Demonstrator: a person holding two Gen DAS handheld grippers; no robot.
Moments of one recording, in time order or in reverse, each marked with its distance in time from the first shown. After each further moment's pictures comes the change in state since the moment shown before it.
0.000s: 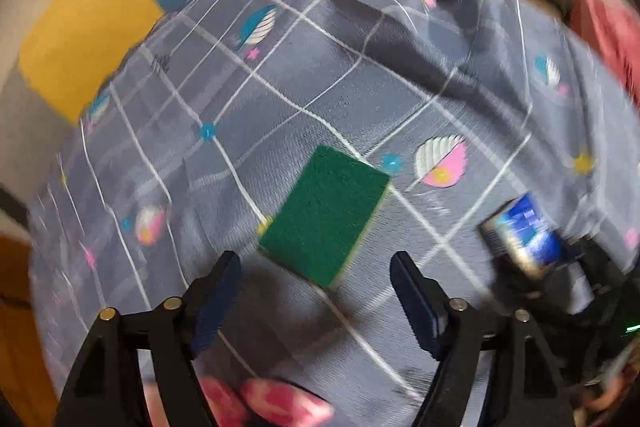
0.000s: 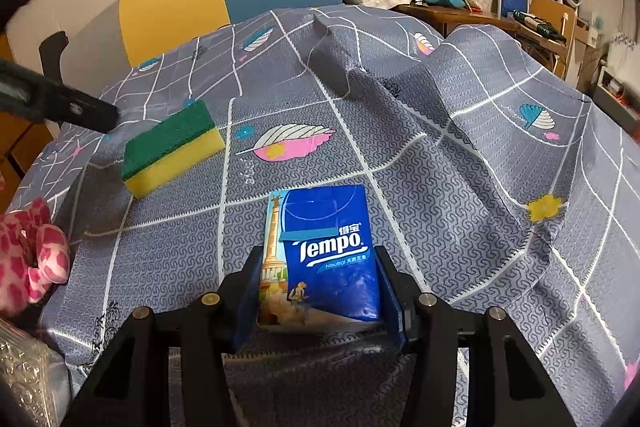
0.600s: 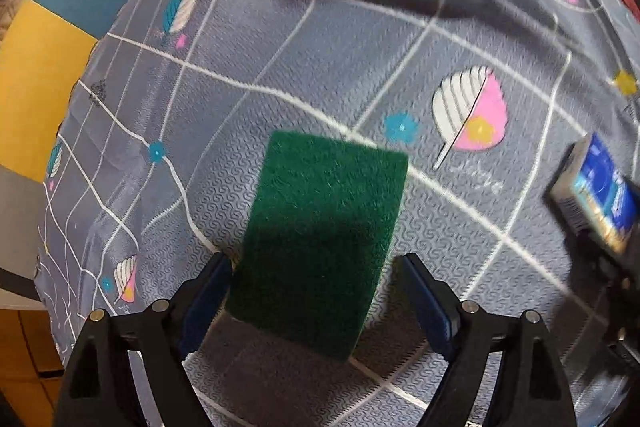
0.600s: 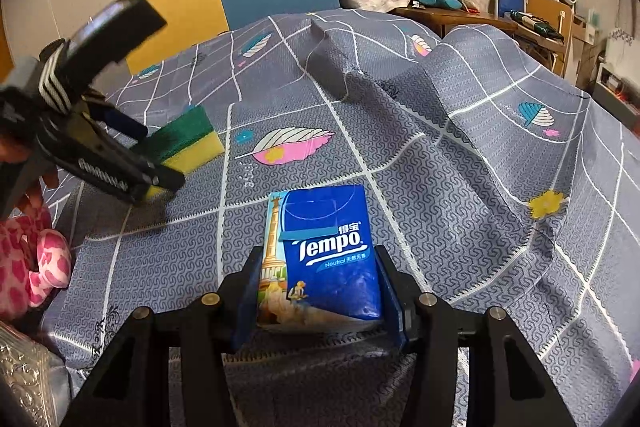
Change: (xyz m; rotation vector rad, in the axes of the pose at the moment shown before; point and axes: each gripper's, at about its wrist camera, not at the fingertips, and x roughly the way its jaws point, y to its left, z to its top) left arm 0.086 -0.018 0.016 0.247 0.095 0.019; right arm -0.005 -0.002 -0.006 0.018 -0.022 0.002
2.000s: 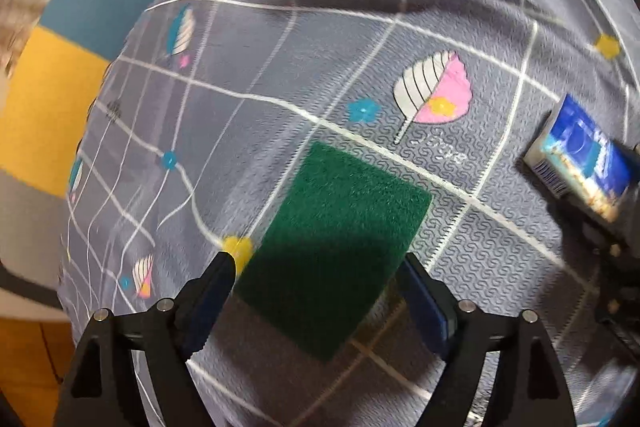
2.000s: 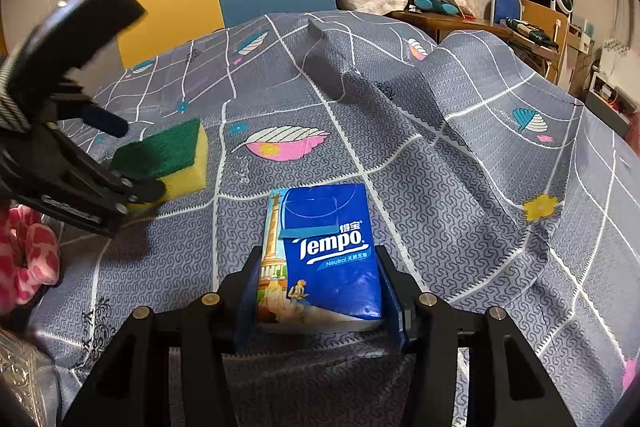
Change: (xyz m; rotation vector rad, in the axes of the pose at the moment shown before) left arm -0.013 -0.033 -0.011 0.059 -0.035 0.092; right arm 0.003 0.007 0.000 -0.020 -0.005 -0.047
